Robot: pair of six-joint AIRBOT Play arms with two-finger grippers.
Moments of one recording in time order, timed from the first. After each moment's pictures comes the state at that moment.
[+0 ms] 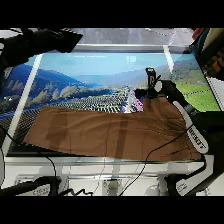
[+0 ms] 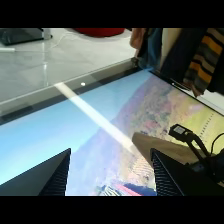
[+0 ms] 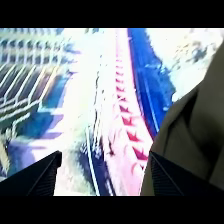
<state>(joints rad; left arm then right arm) -0.08 -1.36 1.76 0.55 -0.88 -0.75 0.17 -1.76 1.48 -1.40 0.81 1.59</state>
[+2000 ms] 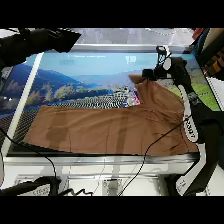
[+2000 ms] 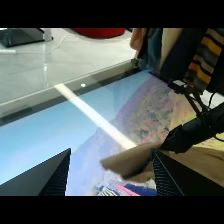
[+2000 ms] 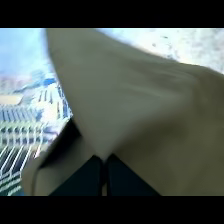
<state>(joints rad) -0.07 -1.35 1.76 0.55 -0.90 -0.75 0.11 -1.89 2.00 -1.48 1.13 1.64</state>
